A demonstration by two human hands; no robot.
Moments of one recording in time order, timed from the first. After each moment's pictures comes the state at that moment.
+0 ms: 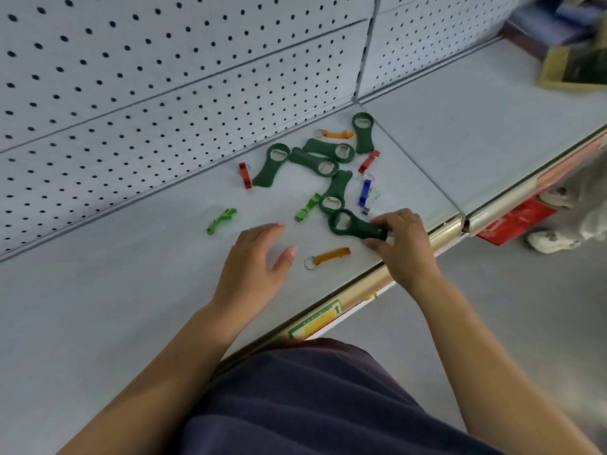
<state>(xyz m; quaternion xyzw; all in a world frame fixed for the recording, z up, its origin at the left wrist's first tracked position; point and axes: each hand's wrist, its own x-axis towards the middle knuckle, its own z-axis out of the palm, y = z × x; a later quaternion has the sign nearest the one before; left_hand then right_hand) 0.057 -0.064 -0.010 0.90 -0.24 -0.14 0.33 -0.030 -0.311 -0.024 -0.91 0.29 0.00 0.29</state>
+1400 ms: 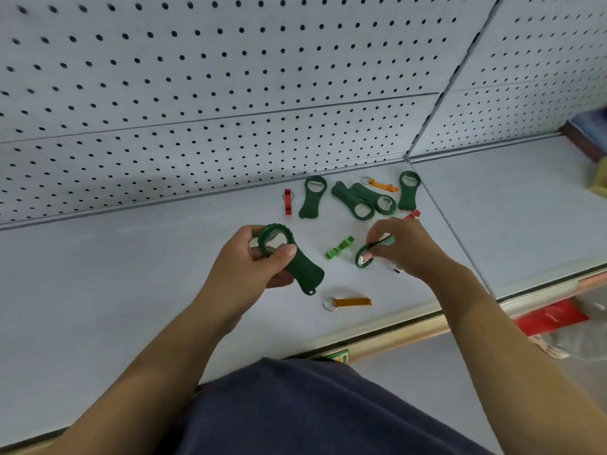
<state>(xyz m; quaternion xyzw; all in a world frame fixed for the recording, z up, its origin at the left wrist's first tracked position) 0.072 -0.051 0.054 0.73 0.08 -0.25 0.63 0.081 -0.342 -0.005 -0.94 0.09 0.11 0.30</state>
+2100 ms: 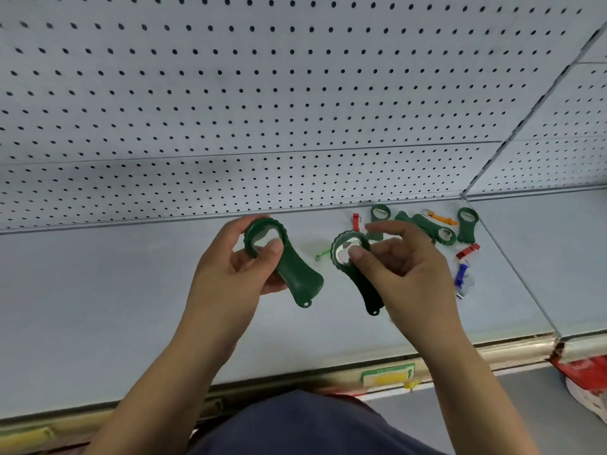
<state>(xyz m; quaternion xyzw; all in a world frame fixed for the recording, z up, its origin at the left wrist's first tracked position) 0.025 0.069 0.127 0.69 0.09 -0.04 0.72 0.010 -0.132 0.121 -0.76 0.10 -0.09 0.63</state>
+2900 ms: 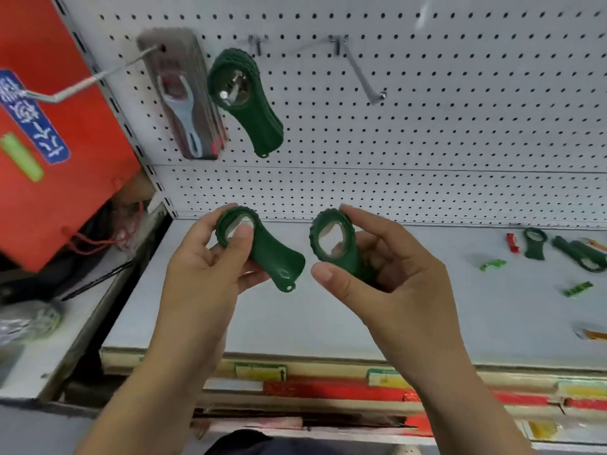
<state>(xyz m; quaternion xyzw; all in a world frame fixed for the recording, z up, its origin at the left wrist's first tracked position) -0.070 0.397 0.171 0.63 0.12 0.12 0.76 -0.079 0.212 0.186 -0.69 -0.09 -0.05 0.72</state>
